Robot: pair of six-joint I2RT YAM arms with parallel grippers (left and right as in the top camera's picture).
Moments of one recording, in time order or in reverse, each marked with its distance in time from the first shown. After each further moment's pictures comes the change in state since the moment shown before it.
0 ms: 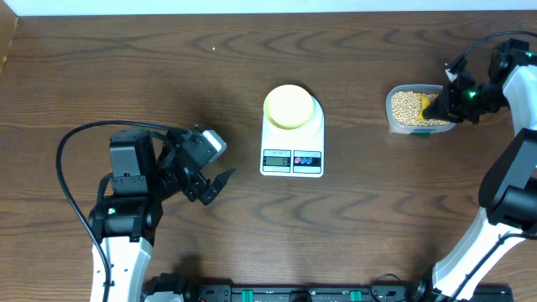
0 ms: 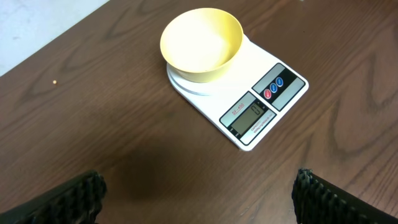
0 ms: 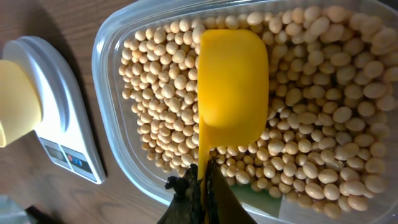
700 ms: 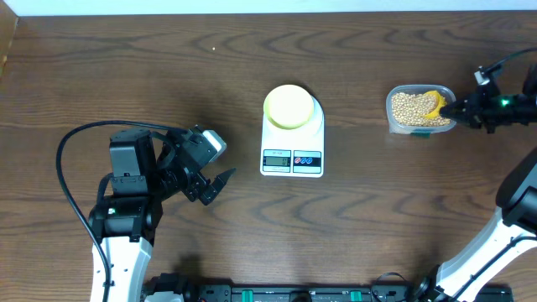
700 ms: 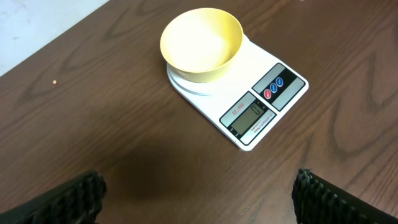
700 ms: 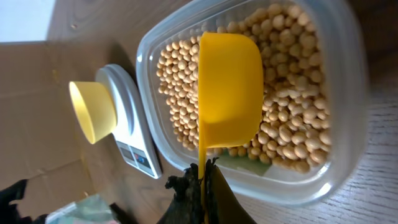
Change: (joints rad) left arm 0.000 0.000 0.000 0.000 0.000 0.000; right arm -0.168 0.019 0.000 -0.074 -0.269 -0.018
